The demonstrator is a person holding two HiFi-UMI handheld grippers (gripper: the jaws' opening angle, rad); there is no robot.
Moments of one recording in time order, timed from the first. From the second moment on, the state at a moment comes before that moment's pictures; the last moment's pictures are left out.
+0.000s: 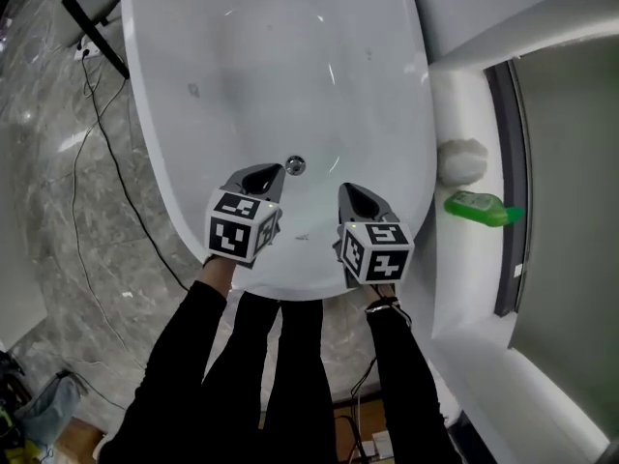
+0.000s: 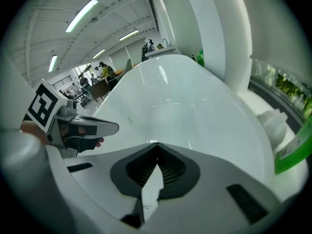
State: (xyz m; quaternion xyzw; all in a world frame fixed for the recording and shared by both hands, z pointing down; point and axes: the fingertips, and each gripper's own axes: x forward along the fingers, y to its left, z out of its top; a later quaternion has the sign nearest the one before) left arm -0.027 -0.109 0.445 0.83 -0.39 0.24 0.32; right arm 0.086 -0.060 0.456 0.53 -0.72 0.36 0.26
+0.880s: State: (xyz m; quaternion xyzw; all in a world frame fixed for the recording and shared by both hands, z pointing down) left arm 0.000 -0.132 0.662 0.75 -0.39 0.35 0.41; right arm 0.072 -0.088 0.655 0.47 -0.69 0.46 0.30
